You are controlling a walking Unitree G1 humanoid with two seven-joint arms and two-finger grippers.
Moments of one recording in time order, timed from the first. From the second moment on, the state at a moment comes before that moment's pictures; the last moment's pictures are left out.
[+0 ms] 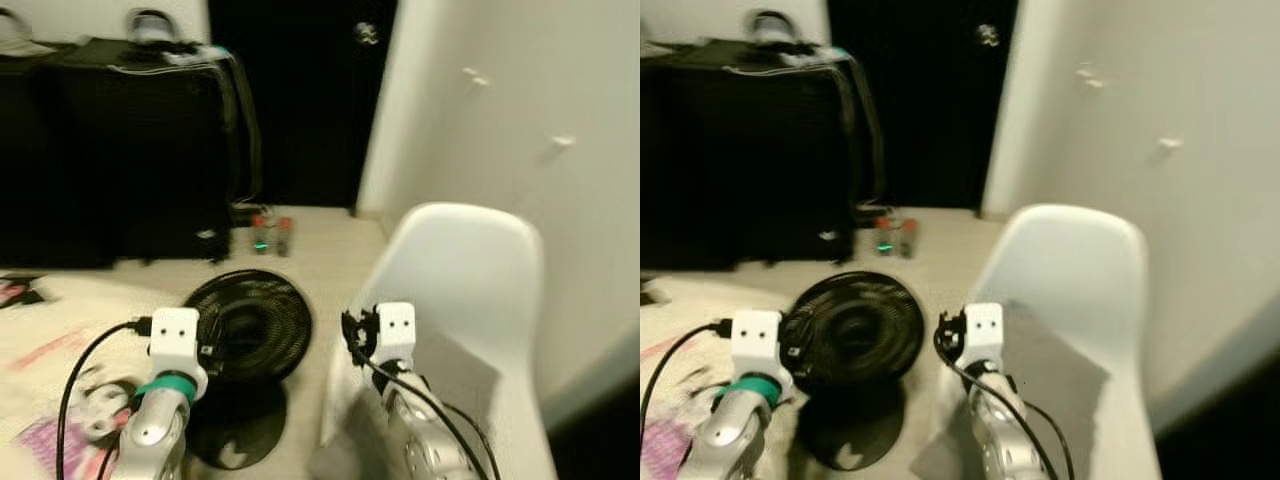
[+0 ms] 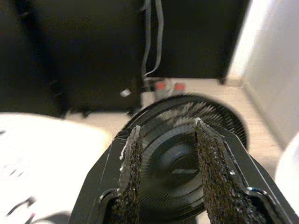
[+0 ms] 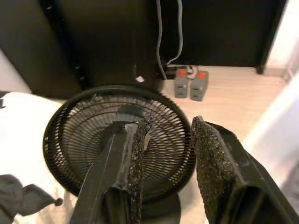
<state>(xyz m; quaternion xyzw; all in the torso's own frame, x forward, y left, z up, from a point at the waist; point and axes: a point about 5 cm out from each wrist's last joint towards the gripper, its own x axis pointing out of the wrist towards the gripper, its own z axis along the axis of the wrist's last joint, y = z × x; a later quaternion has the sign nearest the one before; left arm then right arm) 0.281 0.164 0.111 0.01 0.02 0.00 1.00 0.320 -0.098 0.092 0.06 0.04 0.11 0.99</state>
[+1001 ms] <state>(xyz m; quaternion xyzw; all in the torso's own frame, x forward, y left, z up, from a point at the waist) 0.284 0.157 0.115 0.00 0.02 -0.02 1.00 0.319 -0.105 0.086 0.09 0.05 0.09 0.99</state>
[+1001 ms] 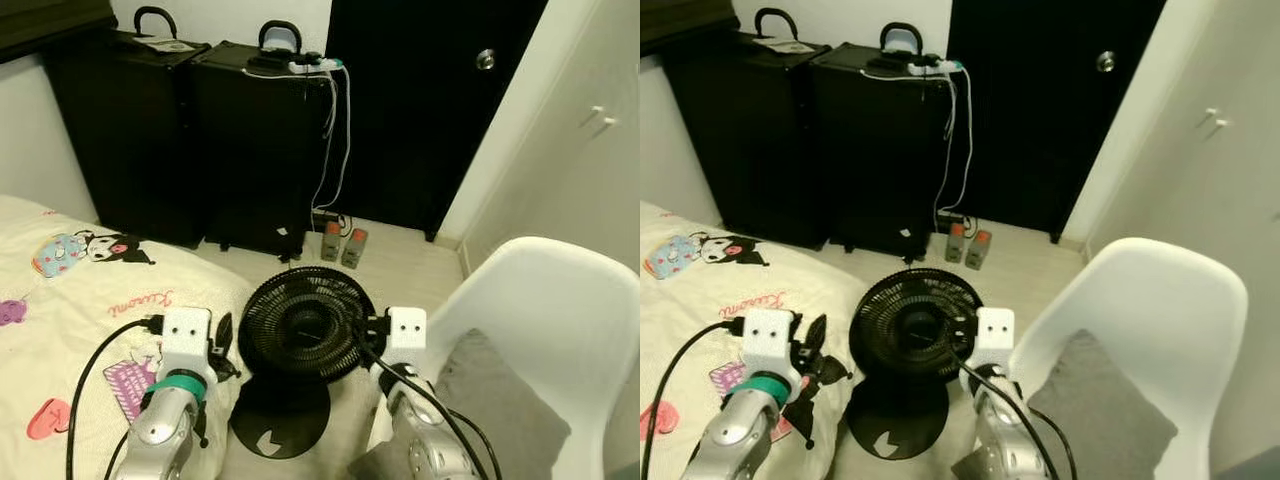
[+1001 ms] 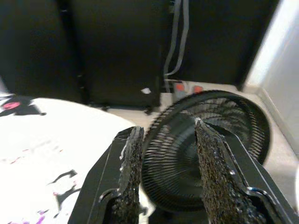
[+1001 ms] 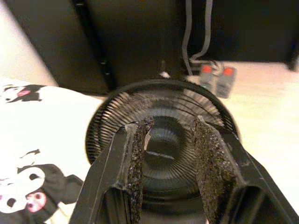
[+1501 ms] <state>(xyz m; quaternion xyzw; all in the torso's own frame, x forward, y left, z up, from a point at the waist) 0.286 0.153 0.116 0.00 0.02 -0.02 1.00 0.318 -0.108 0.080 0.09 0.07 0.08 0.99</state>
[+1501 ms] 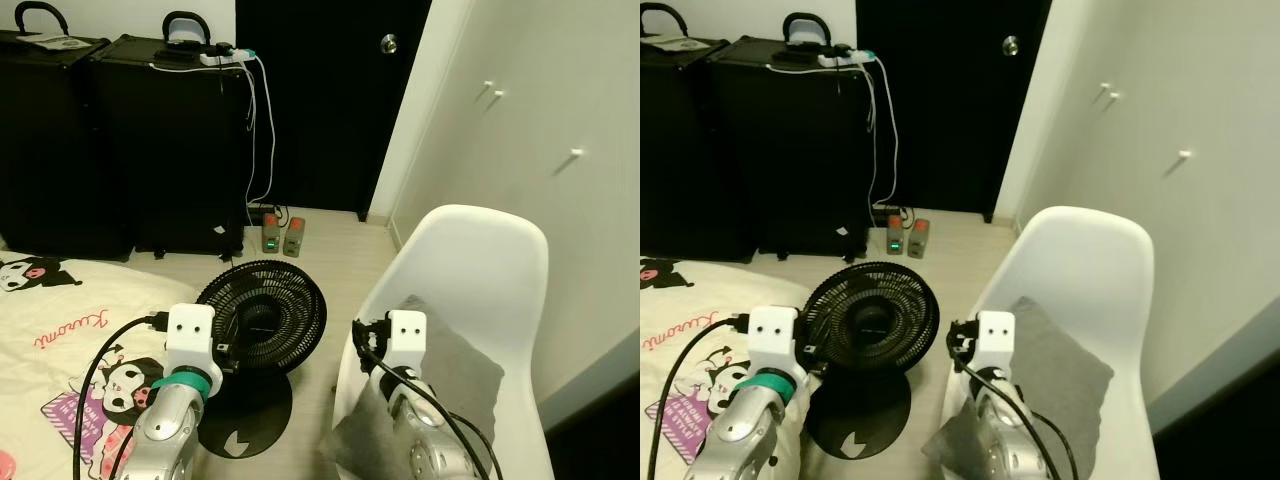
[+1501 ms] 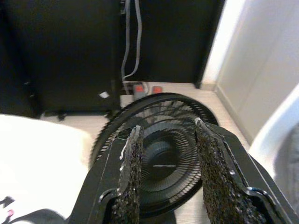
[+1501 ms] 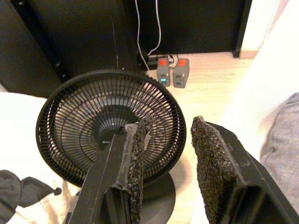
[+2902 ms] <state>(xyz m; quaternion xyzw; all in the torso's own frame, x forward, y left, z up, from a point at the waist) 0.287 0.147 0.107 0.00 0.06 -0.05 1.00 0.318 -0.110 0.075 0.09 0.09 0.08 0.99</state>
